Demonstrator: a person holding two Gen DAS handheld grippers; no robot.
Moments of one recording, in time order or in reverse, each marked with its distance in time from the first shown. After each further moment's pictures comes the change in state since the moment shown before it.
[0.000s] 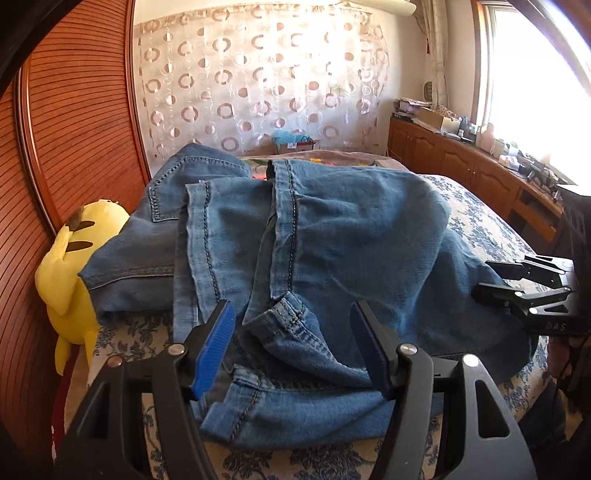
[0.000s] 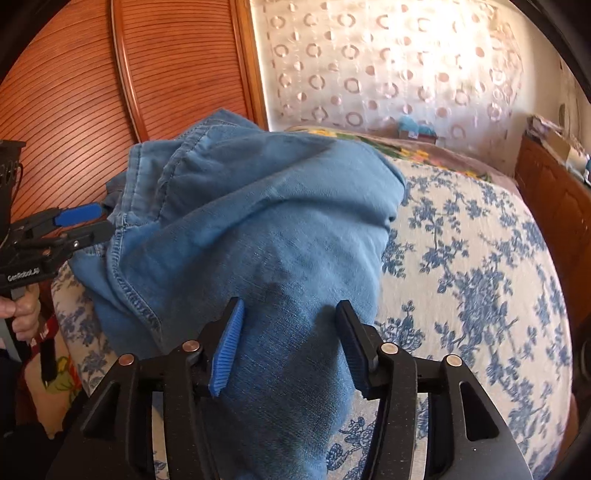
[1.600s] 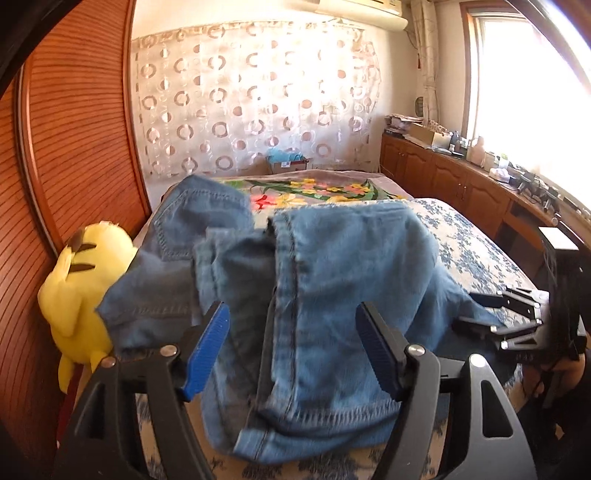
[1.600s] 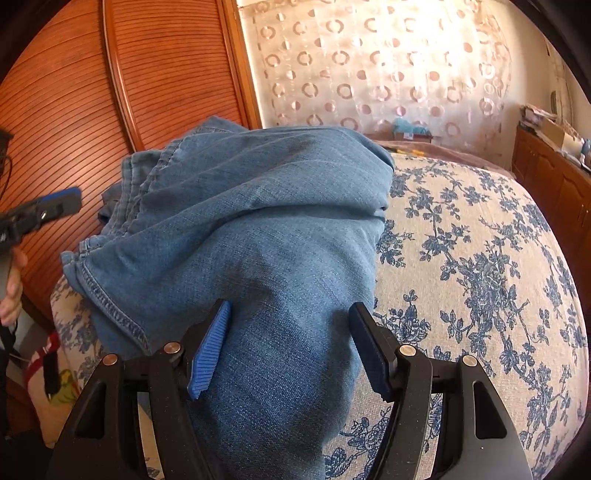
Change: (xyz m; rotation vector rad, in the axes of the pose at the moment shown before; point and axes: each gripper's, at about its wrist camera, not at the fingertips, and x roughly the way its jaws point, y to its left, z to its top) left arm -0.023 0.006 0.027 0.018 -0.075 -0.027; right arm 0.004 -0.003 -0.011 0.039 -0.045 0.006
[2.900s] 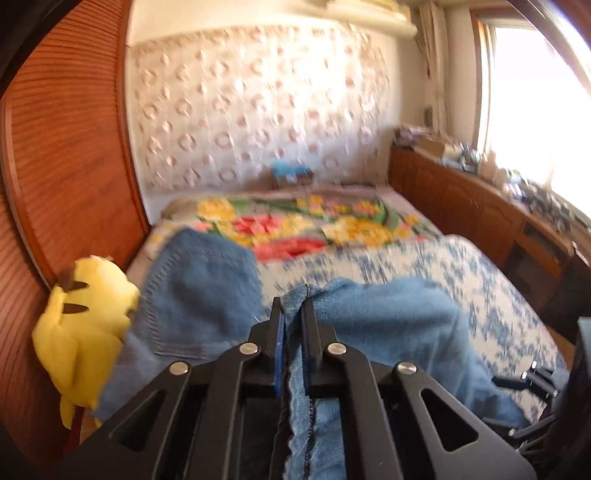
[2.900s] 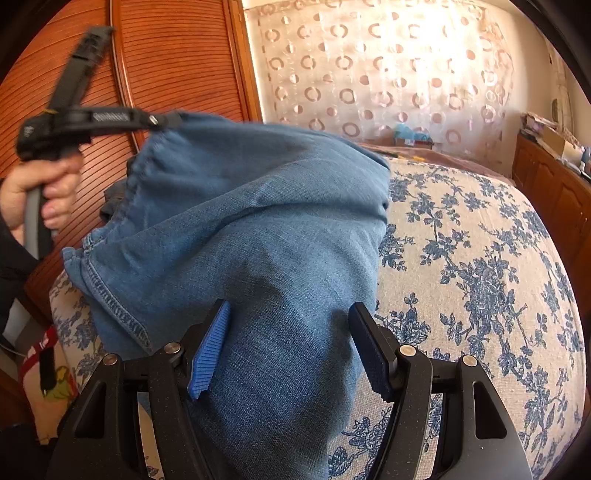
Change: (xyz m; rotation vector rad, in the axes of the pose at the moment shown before) left arm 0.039 0.019 0.084 -0.022 -0.059 0.021; right arm -0.005 0.005 -0.005 -0.018 -0.016 -0.003
